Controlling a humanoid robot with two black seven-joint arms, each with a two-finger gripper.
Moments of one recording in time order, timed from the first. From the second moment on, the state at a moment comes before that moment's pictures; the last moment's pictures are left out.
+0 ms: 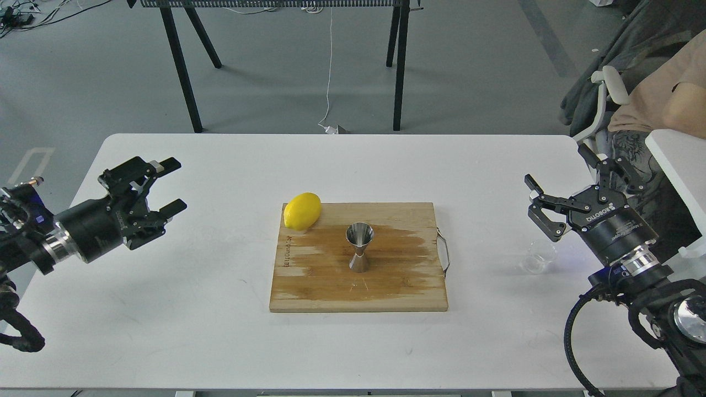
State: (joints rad) left arm -0.42 0.93 -0.63 -1.20 0.39 -0.48 -0.49; right arm -0.04 -0.47 1.37 1.41 0.44 0.30 -0.23
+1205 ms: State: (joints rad) left arm -0.36 0.89 -0.63 -1.12 0.01 -0.49 -0.49; right arm -0.07 -0.37 1.39 1.28 0.51 -0.29 -0.22
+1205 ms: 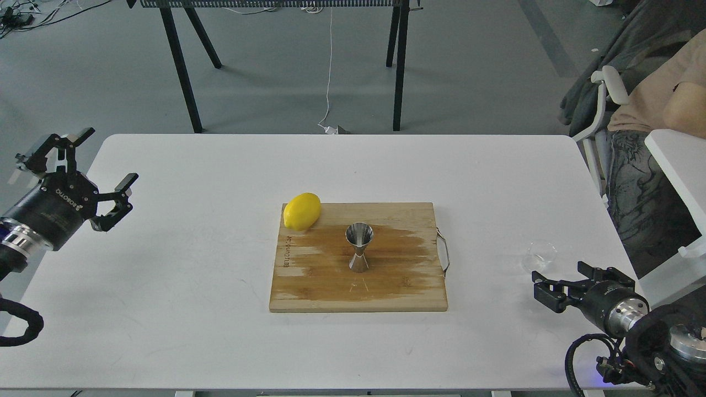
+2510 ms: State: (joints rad) left arm -0.34 0.87 -0.63 -1.06 0.01 -0.49 -0.49; right arm 0.08 -0.30 1.31 1.12 0.48 -0.26 -0.21
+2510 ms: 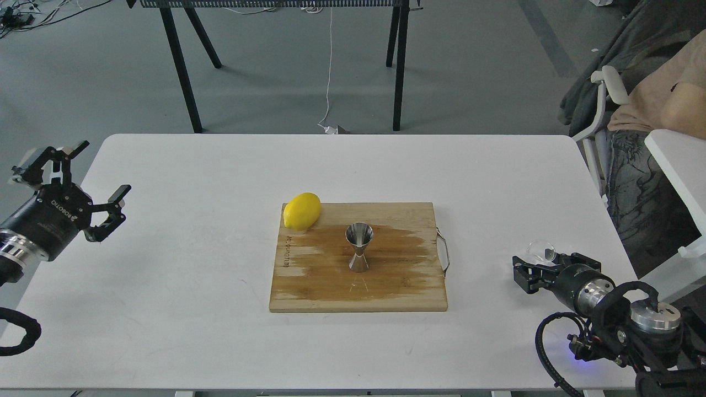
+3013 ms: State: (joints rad) left arm -0.34 0.87 -0.63 -1.05 0.01 -0.49 -0.49; right arm 0.08 -0.30 1.31 1.12 0.48 -0.19 -0.21
